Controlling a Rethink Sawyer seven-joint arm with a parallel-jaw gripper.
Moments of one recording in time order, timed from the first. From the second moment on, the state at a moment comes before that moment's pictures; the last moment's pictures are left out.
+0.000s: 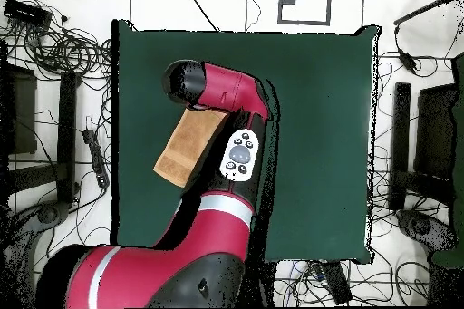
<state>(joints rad) 0.14 -0.14 -0.36 1.00 0.41 0.67 1.40</state>
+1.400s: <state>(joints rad) 0.14 -0.13 -0.36 0.95 0.40 0.75 1.40</state>
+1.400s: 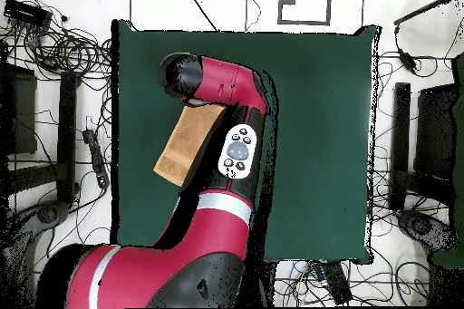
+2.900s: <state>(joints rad) 0.14 -0.13 -0.36 0.95 0.40 0.75 1.40</state>
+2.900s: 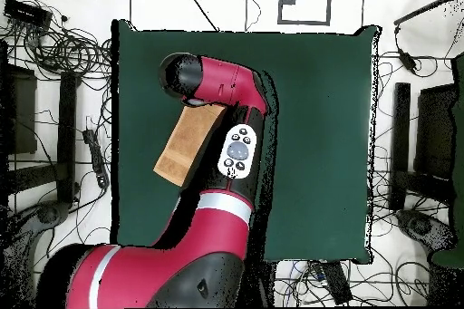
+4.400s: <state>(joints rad) 0.14 -0.13 -0.36 0.95 0.40 0.75 1.40</state>
